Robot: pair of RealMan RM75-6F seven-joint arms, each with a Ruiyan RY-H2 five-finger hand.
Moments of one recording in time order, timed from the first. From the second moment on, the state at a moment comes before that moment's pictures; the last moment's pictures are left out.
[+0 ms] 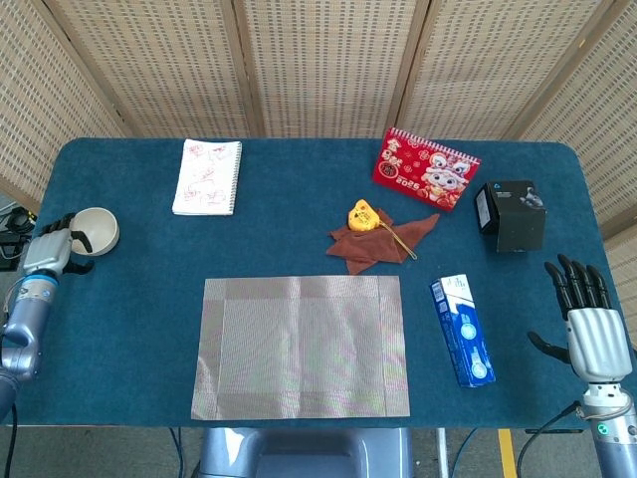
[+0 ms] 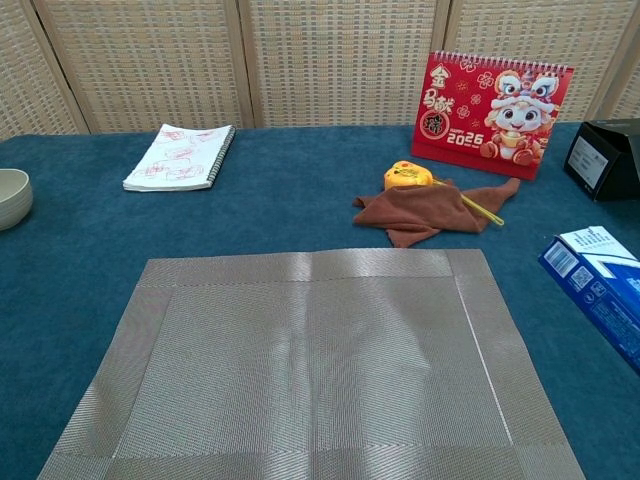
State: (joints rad) left arm -0.64 -1.65 -0.10 -0.39 1.26 0.54 -0.53; right arm 0.14 -1.19 0.12 -1.50 -1.52 1.53 0.04
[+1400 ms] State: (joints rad) left arm -0.77 -1.38 0.03 -1.50 1.67 0.89 0.03; right arm 0.13 -1.17 0.12 -1.51 -1.52 1.54 0.08
